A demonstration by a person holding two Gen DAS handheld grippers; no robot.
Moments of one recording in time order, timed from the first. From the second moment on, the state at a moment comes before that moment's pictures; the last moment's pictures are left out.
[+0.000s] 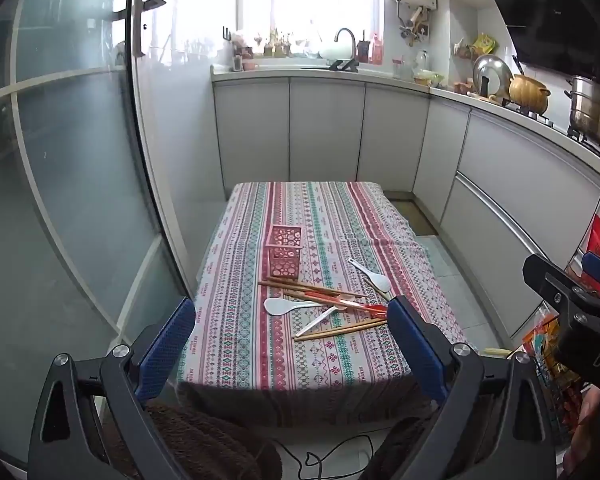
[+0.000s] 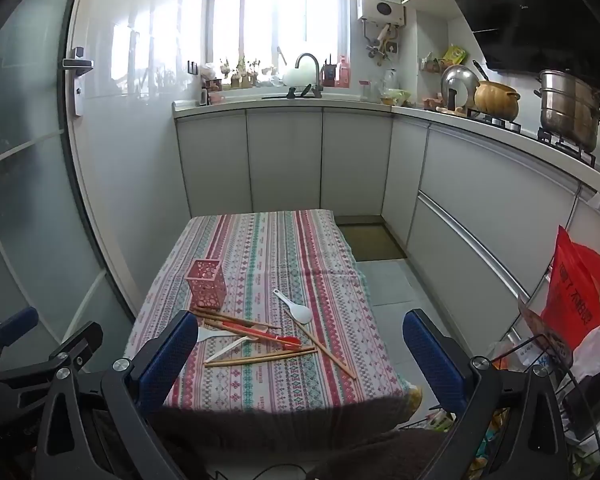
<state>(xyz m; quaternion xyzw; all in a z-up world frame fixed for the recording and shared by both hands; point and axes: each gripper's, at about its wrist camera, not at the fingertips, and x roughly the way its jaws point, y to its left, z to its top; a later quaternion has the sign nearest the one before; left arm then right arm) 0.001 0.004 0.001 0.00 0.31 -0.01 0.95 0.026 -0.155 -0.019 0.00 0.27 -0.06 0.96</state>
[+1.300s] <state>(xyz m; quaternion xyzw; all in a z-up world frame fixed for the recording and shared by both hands) -0.001 0.004 0.003 0.00 0.30 -0.01 0.95 0.025 -0.153 -0.017 0.00 0.27 -0.06 0.96</state>
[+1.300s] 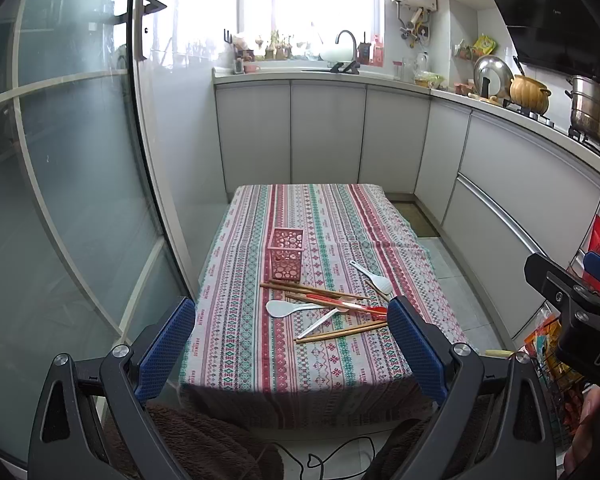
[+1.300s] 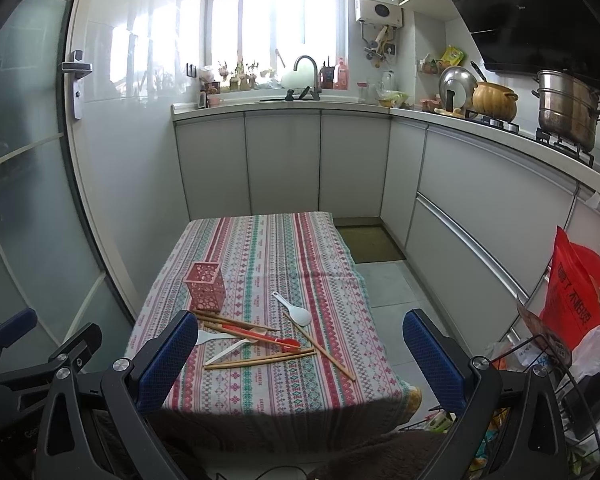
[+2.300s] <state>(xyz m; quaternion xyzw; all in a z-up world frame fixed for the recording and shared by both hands) 0.000 0.007 0.003 0.00 0.30 0.00 0.95 0.029 -0.147 -0.020 -0.01 0.27 -0.05 0.96</state>
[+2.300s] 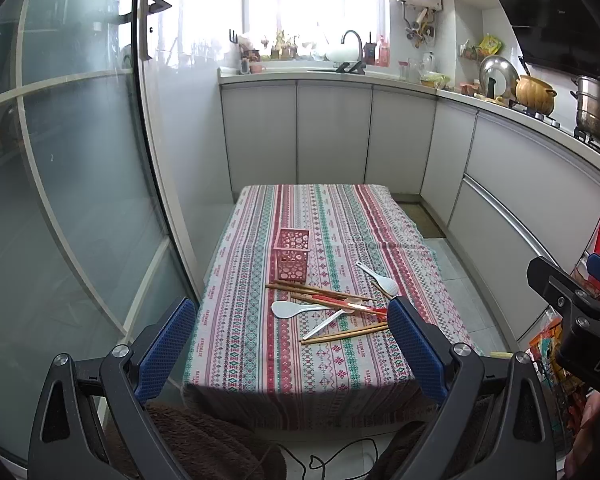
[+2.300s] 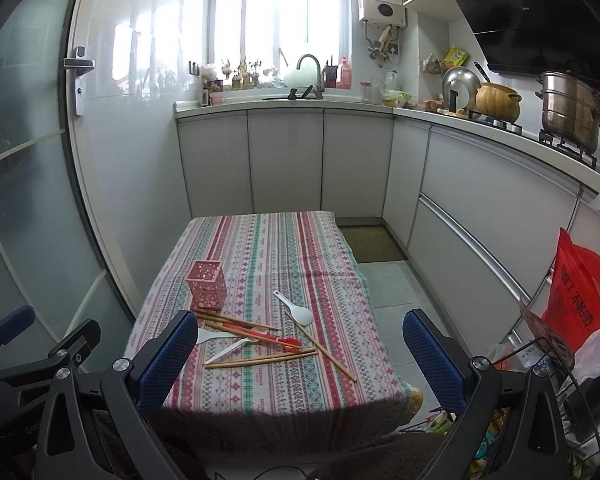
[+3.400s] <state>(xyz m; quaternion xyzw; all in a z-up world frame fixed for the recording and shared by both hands) 0.187 -0.014 -0.126 0.08 0.43 -0.12 0.89 0.207 -0.211 -0.151 -0.02 0.48 0.00 0.88</state>
